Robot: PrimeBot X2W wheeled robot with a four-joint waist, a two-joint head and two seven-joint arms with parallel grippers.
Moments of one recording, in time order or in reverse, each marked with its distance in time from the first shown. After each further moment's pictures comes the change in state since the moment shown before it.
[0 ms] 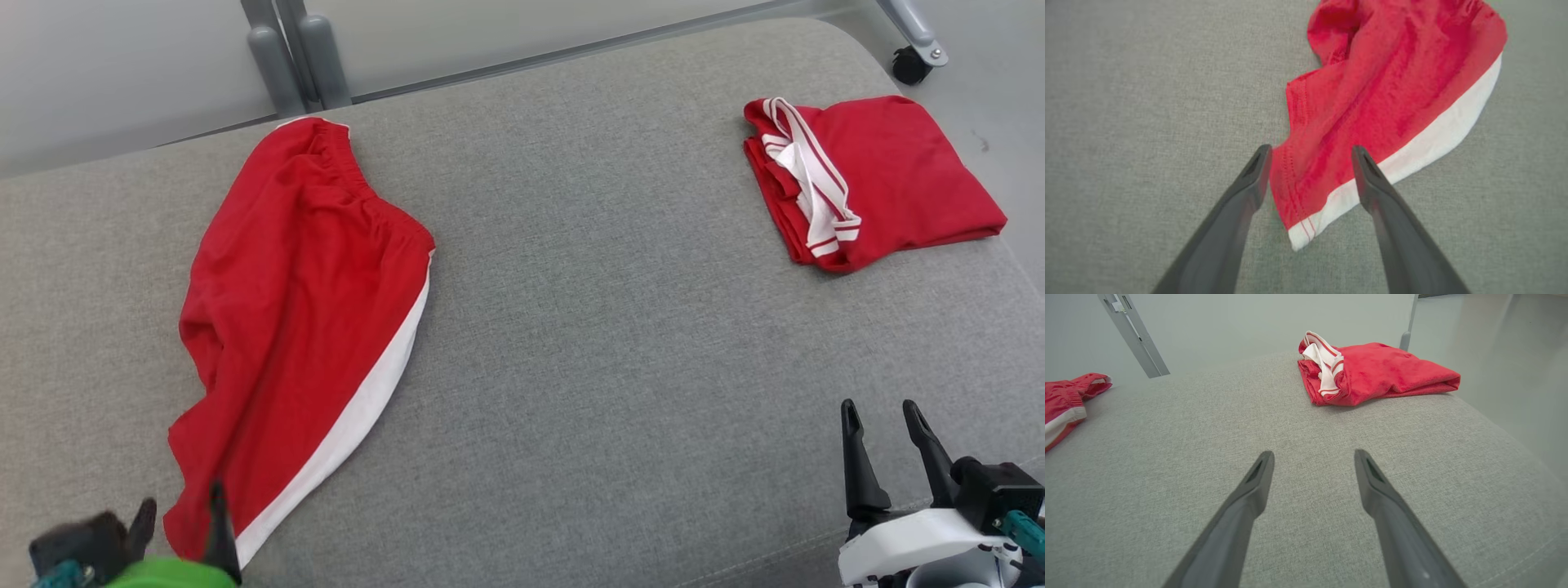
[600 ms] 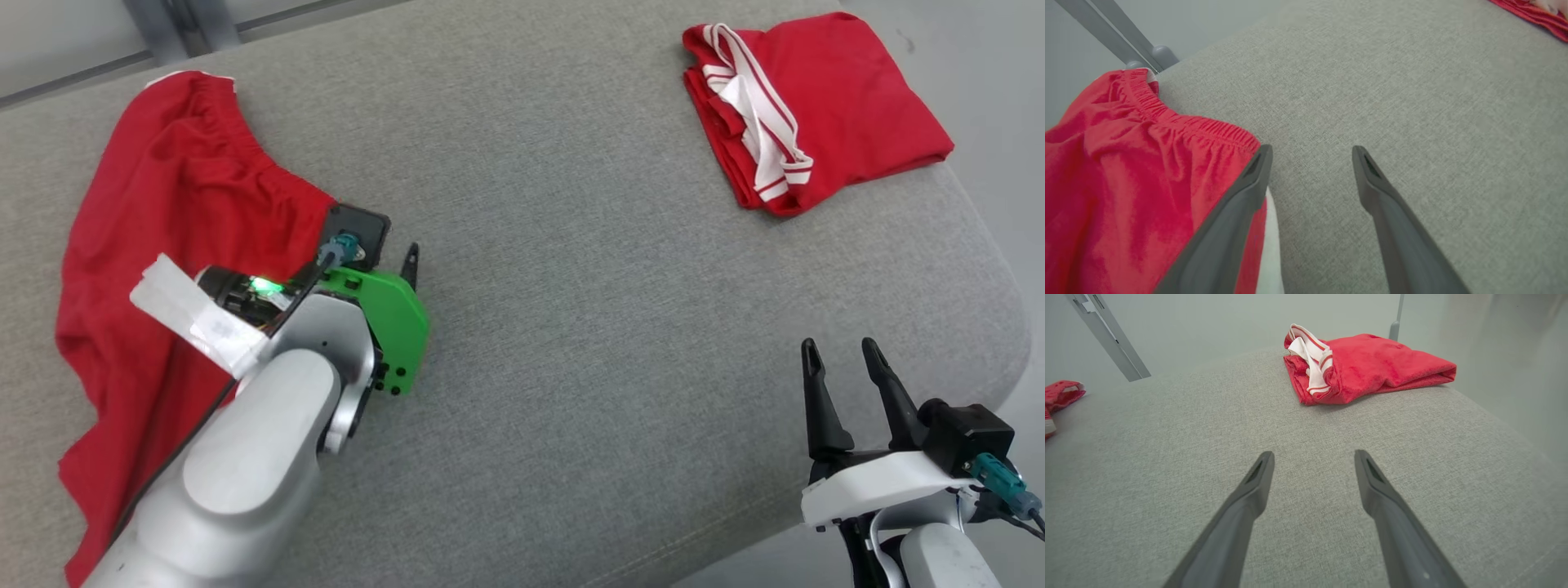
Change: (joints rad) left arm -0.892 -0.217 -0.431 0.580 0.293 -0.288 0.212; right arm -0.120 0.024 0.061 0.012 0.035 0.000 0.000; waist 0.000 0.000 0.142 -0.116
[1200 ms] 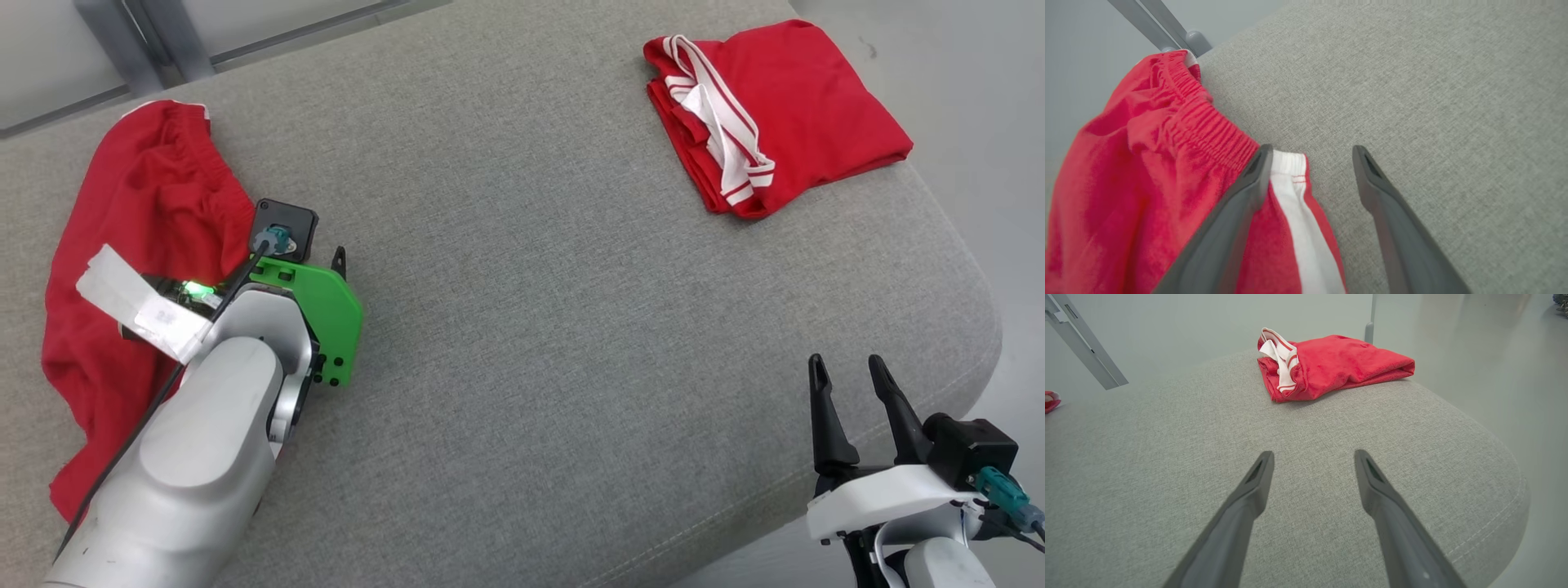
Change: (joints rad) left arm -0.065 0.028 0.030 0.247 -0.016 -0.016 -0.067; right arm 0.022 0.011 -0.026 0.013 -0.003 0.000 0.000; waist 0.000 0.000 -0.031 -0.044
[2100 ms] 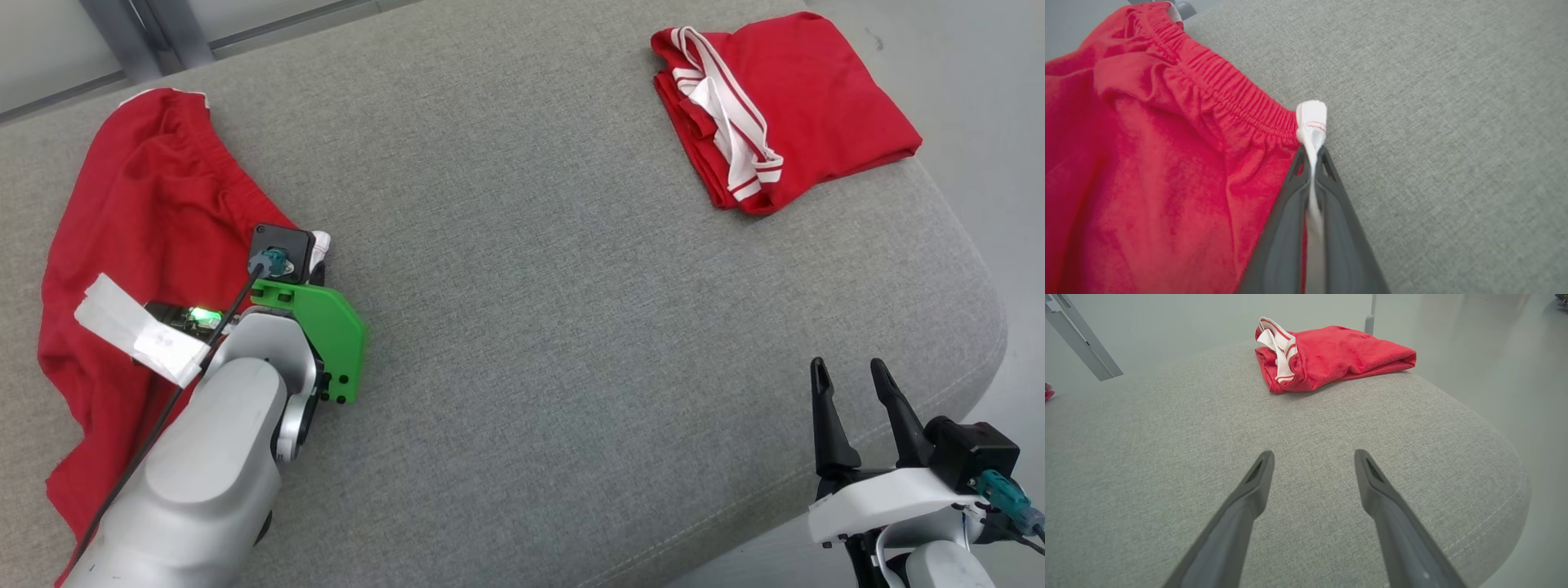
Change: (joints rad) left arm 0.042 -0.006 0.006 0.004 -0.053 0.012 -0.040; right arm 0.008 0.000 -0.004 -0.002 -0.001 0.000 0.000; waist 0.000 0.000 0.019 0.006
